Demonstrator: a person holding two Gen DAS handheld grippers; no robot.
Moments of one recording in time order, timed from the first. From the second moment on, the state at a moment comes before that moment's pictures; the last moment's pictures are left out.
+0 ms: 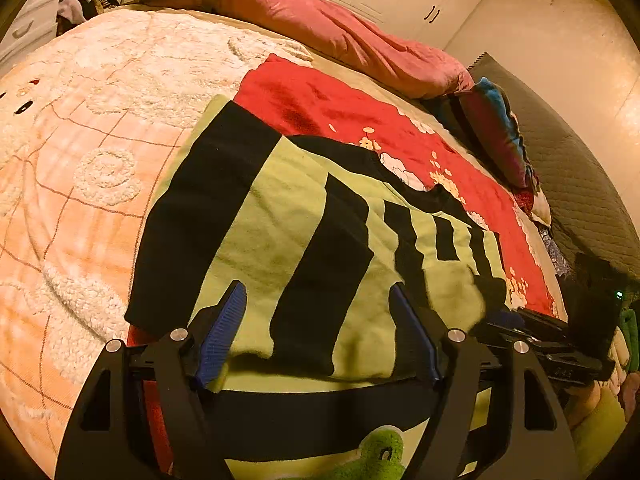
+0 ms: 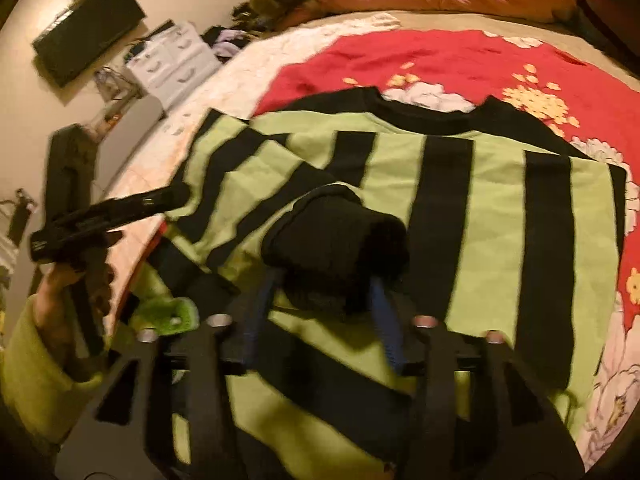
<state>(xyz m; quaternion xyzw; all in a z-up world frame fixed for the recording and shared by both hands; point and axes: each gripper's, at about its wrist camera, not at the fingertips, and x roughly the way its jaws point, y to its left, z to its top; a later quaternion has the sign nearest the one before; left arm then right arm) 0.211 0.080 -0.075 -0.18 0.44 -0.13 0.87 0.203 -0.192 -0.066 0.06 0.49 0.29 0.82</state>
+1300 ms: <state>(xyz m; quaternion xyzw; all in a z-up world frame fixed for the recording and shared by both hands) 0.214 0.080 -0.080 -0.18 0.45 -0.12 0.87 0.180 -0.188 -0.083 0.28 0.49 0.41 0.72</state>
